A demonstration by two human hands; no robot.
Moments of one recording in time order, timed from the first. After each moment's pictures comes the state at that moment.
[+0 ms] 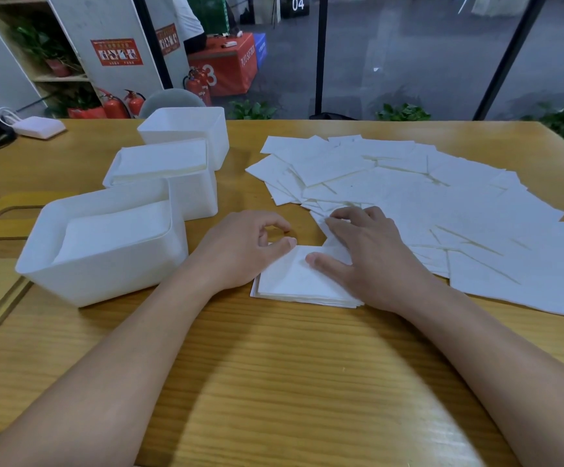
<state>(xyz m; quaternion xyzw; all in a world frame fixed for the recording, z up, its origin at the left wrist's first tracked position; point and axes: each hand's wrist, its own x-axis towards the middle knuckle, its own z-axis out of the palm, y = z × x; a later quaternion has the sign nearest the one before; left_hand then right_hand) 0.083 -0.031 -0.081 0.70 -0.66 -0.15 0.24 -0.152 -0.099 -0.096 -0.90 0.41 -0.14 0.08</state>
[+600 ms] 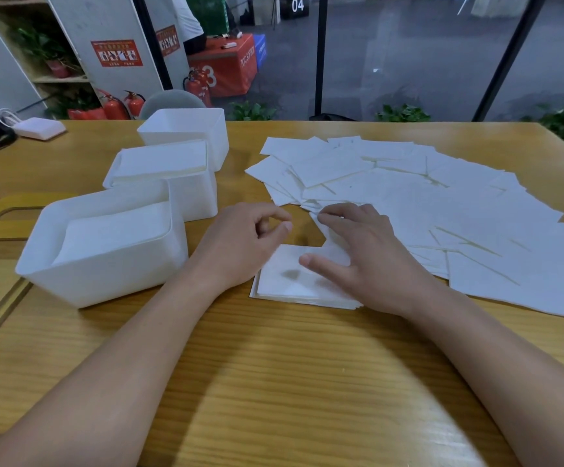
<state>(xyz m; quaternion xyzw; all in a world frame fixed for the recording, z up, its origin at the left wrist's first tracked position) 0.077 -0.030 -0.079 0.68 -0.63 -0.14 0.35 -0.153 -0.090 -0.085 -0.90 0.37 -0.19 0.15</state>
